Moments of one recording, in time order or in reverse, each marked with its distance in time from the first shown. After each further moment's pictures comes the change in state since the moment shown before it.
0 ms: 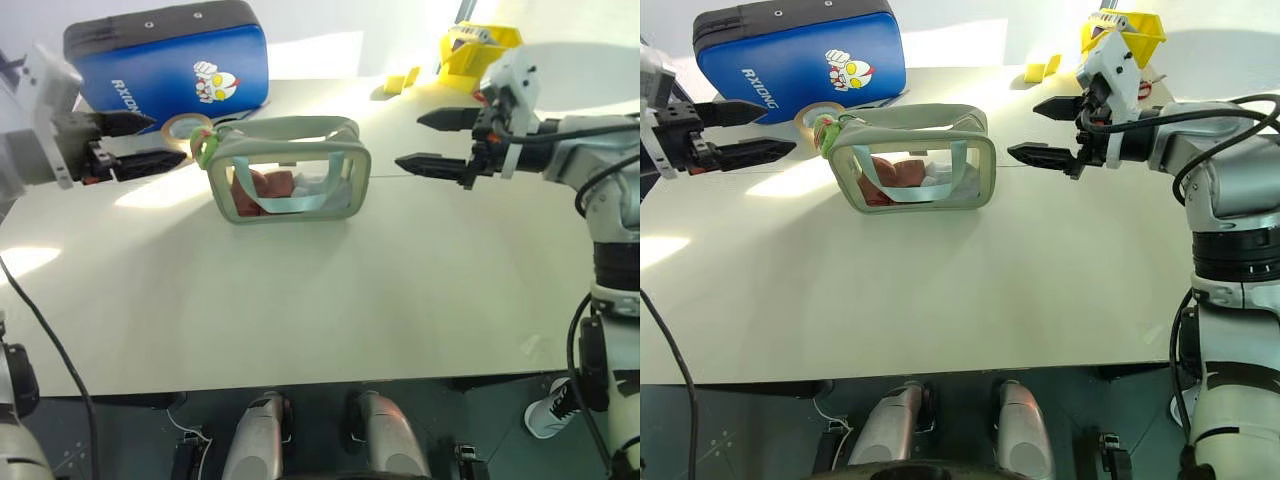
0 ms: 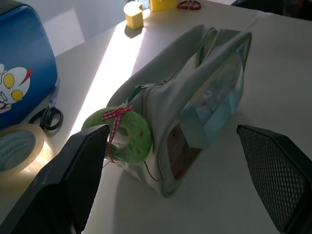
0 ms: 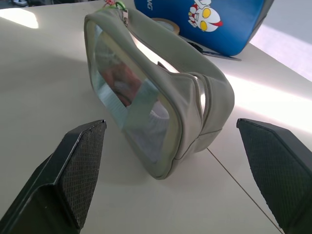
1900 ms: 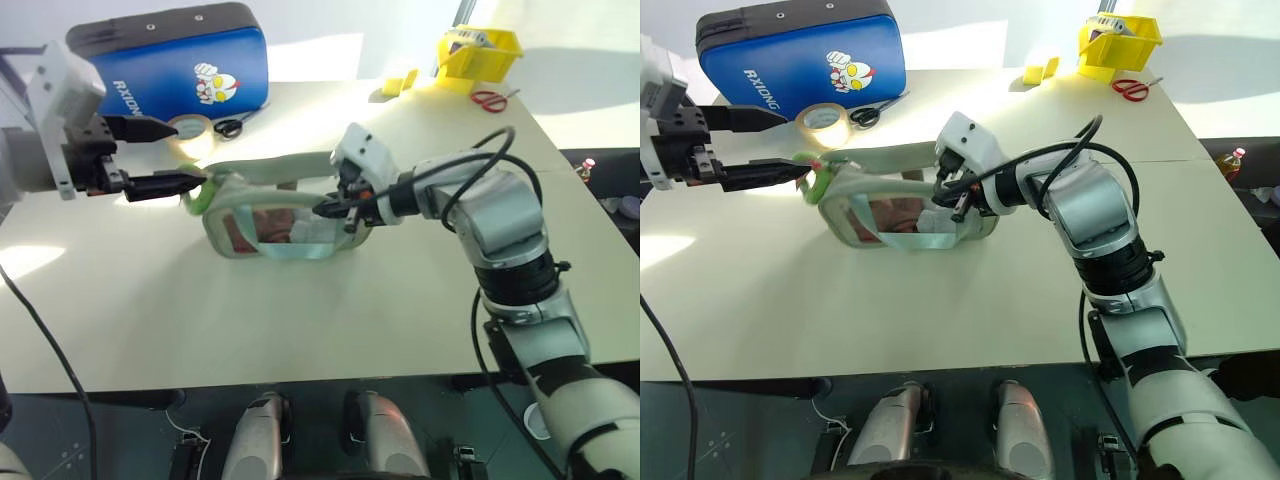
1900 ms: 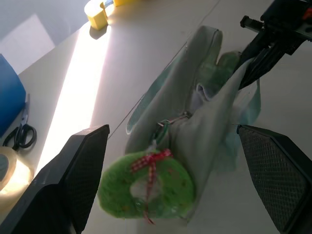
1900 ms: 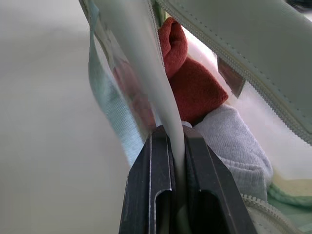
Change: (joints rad) left arm 0.081 0.087 0.026 -0.292 -0.125 0.111 0.049; right arm -0.063 0.455 0.156 -0.264 -0.273 0.619 -0.168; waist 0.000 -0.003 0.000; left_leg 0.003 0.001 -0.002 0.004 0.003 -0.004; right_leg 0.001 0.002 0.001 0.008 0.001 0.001
